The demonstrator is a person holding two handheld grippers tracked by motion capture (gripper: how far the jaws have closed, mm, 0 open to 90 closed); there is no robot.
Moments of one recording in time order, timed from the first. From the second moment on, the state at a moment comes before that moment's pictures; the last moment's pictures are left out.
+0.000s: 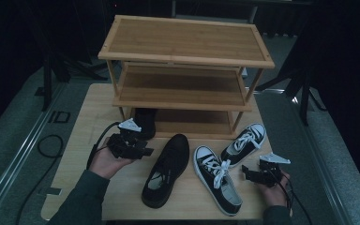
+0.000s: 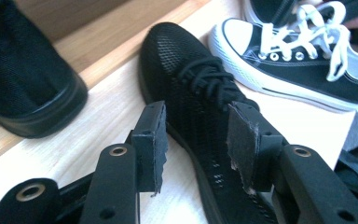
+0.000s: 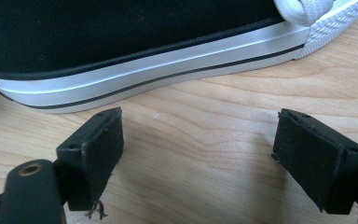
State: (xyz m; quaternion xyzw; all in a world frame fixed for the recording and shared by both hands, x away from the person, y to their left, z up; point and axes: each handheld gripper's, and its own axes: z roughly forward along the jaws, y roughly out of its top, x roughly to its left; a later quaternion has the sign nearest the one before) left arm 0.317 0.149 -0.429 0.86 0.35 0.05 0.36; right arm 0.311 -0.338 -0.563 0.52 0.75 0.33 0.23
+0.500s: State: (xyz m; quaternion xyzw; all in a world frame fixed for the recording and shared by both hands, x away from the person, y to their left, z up) left arm 0.305 0.119 -0.431 0.89 0.34 0.04 0.31; right arm 0.310 -0.338 -0.563 0.53 0.75 0.32 0.23
